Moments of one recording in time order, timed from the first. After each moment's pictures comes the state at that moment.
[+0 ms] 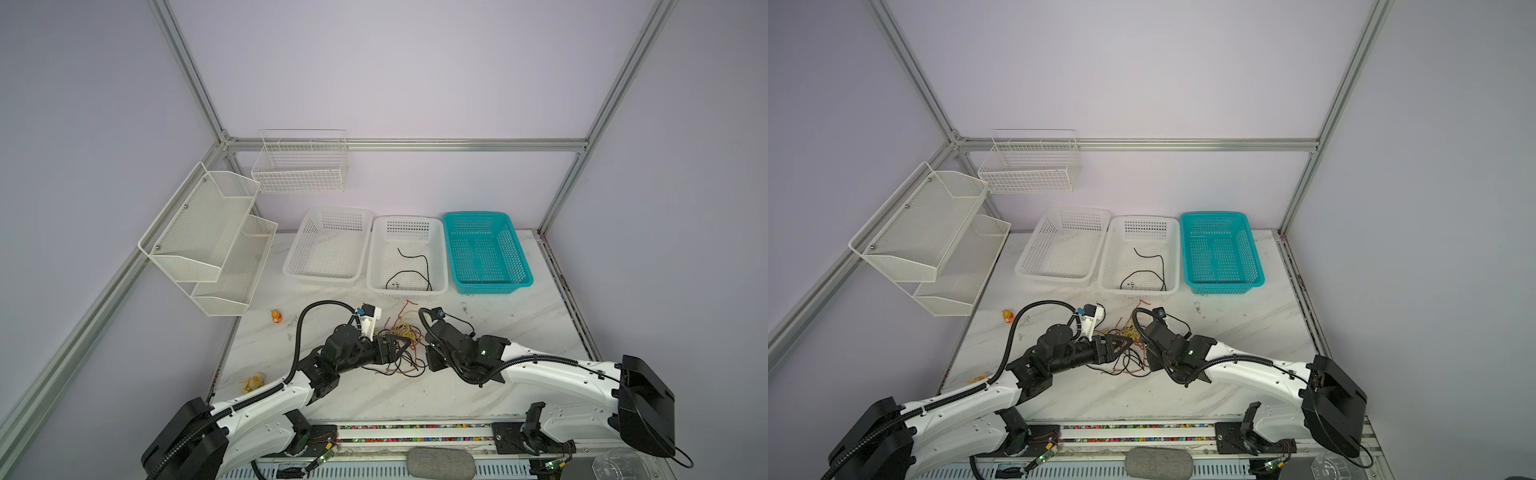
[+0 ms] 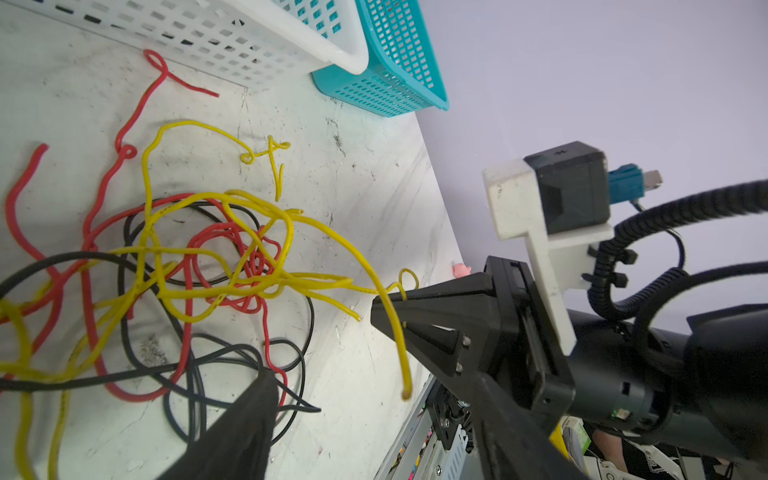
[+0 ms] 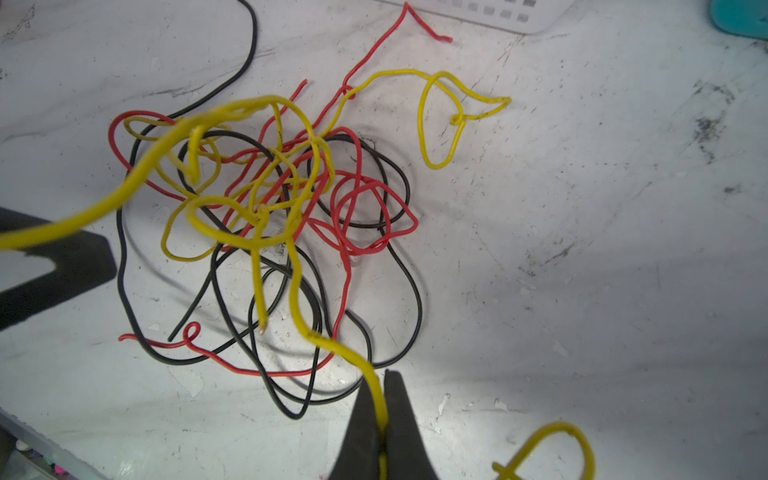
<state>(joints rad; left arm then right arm) -0.73 1.04 0.37 0.31 0.32 -0.89 1.05 1.30 0.79 -0.48 0.27 0.68</state>
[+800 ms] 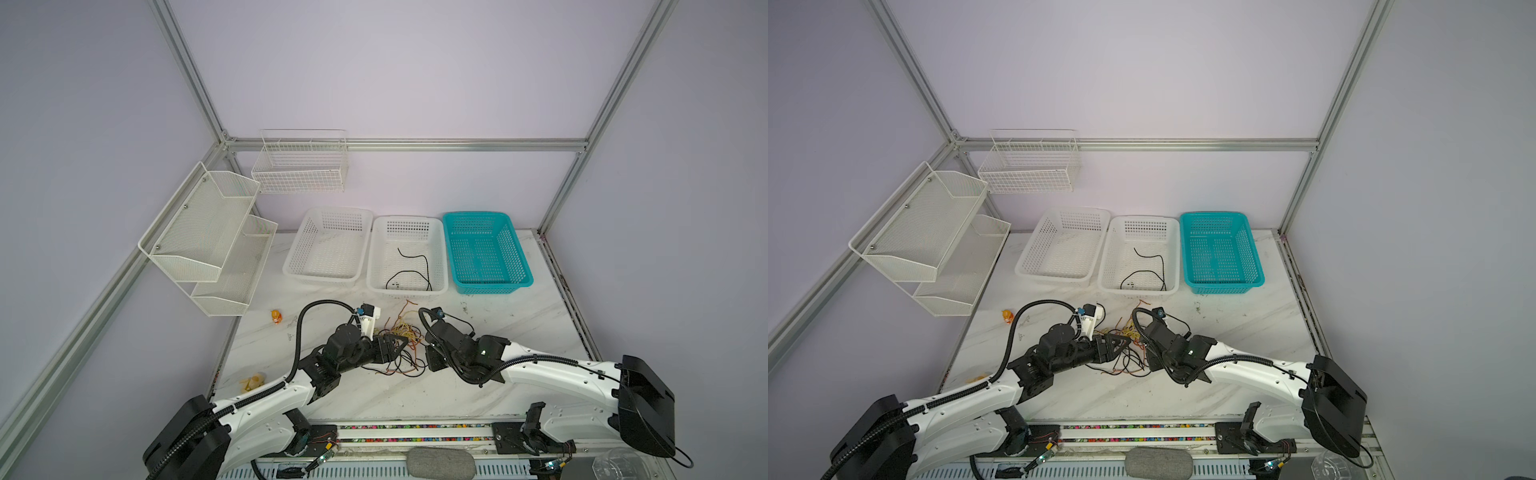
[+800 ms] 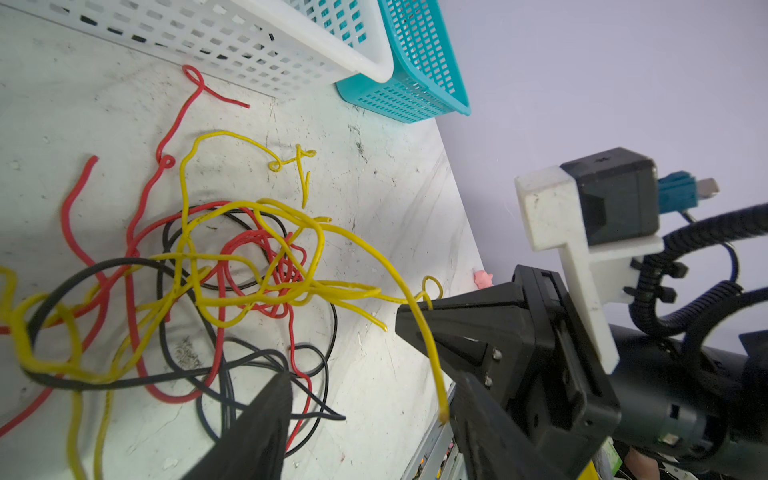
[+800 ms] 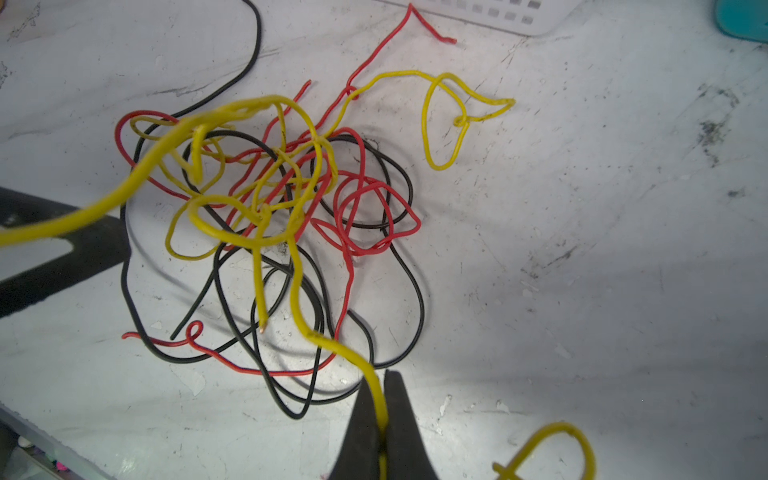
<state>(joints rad) -0.73 1.05 0.38 0.28 0.26 -0.86 1.05 1.30 0.79 -0.47 0.26 0.67</state>
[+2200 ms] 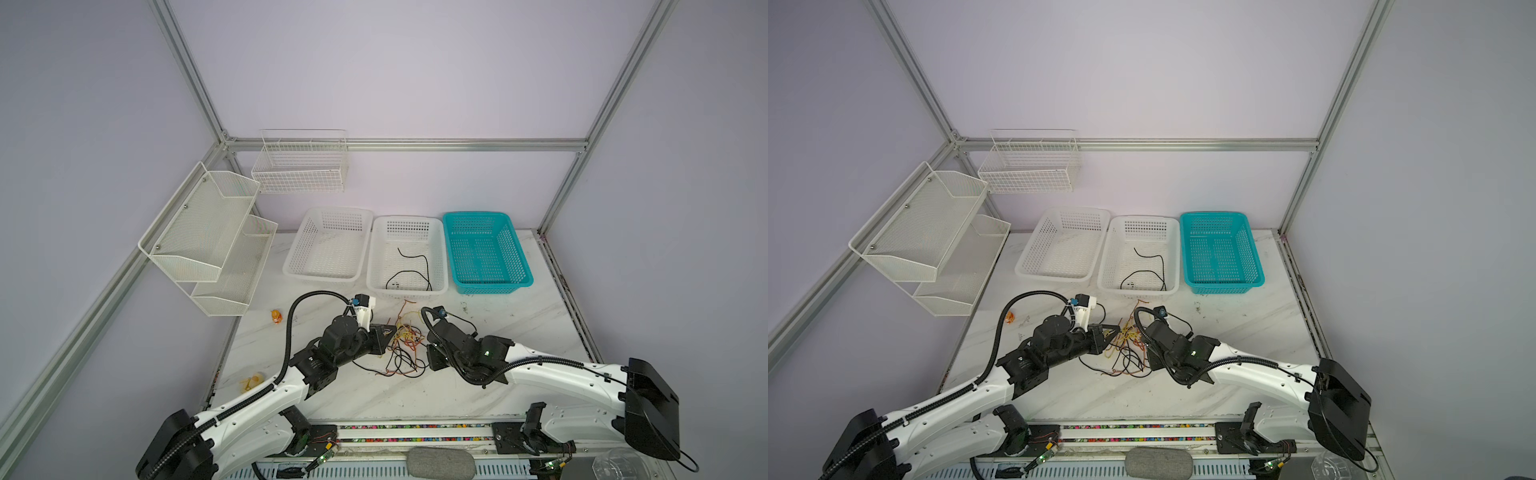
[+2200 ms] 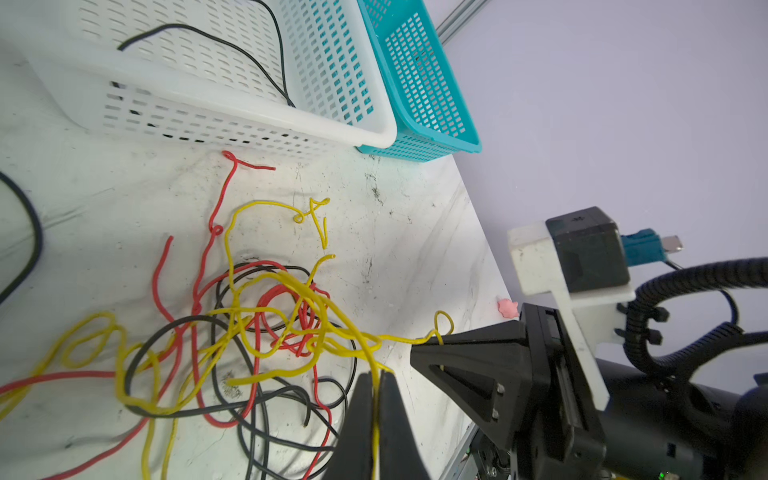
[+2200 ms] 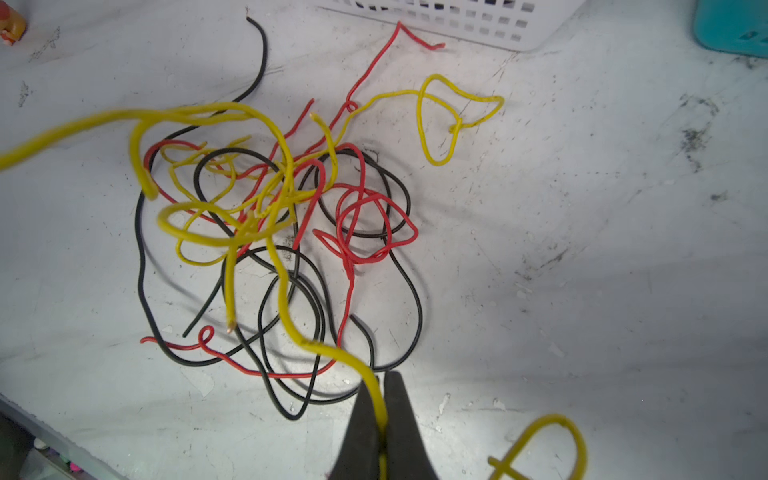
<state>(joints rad) -0.70 0.94 0.49 0.04 0.15 -0.76 1.05 1.25 0.79 -0.48 0.29 0.69</state>
